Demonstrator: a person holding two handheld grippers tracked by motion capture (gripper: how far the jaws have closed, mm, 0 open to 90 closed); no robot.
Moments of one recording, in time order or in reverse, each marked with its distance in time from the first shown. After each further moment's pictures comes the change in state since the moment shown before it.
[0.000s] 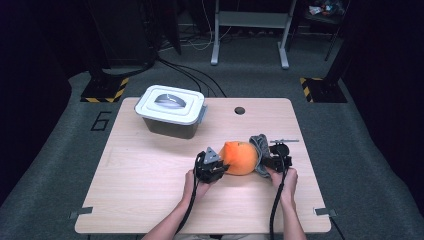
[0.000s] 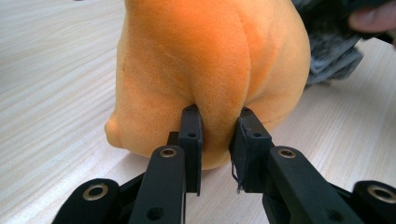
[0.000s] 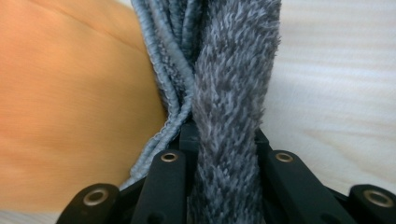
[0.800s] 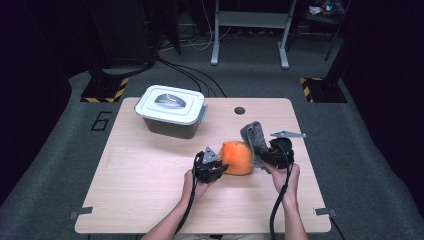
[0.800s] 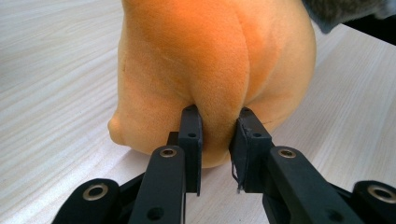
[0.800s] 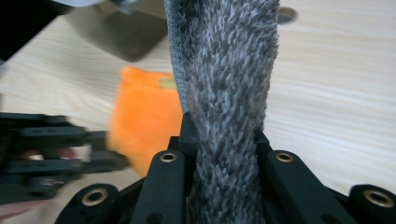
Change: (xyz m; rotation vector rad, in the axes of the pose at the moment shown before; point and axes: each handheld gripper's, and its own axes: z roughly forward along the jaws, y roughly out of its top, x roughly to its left) left arm 0.002 -0.001 -0.002 -0.003 0.005 -0.005; right arm 0.046 0.022 -0.073 -0.182 0.129 -0.136
